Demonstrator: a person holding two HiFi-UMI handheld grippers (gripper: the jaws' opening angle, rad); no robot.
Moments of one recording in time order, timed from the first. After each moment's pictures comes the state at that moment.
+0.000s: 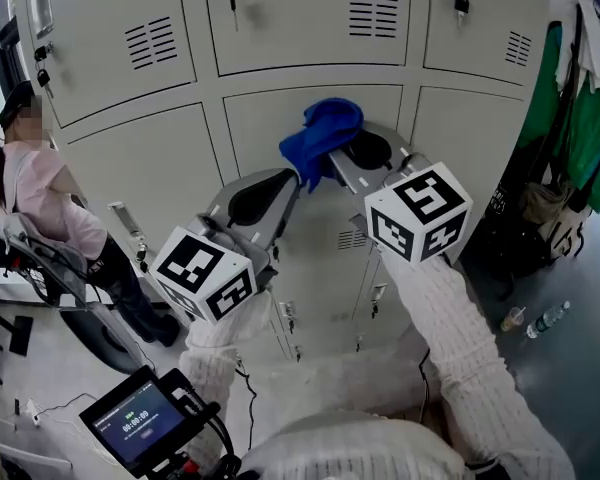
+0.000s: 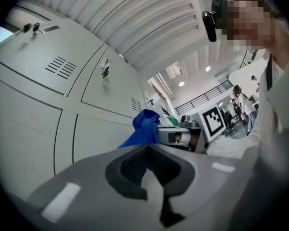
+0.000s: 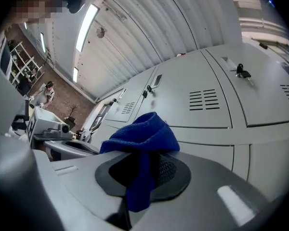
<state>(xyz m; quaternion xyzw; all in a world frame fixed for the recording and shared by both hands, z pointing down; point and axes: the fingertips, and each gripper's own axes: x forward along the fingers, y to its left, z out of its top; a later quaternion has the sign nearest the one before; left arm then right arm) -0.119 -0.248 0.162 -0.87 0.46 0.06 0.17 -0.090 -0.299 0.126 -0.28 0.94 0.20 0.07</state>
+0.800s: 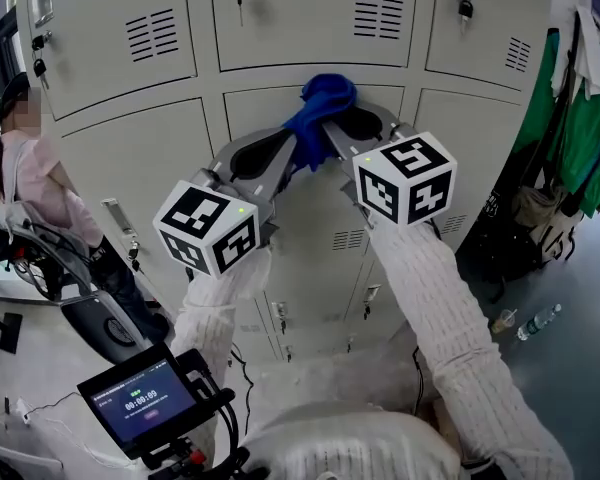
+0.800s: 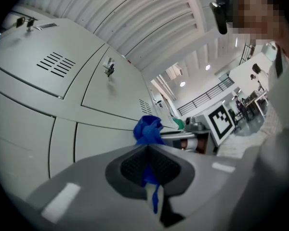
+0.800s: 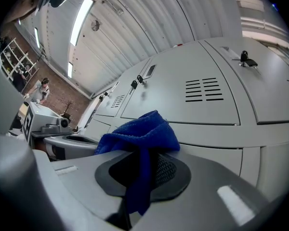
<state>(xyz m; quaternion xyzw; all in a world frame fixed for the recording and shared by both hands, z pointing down) -0.126 -0.288 0.131 -0.86 0.47 0.06 0.19 -0.101 -0.337 0.113 -0.31 0.93 0.19 0.05</state>
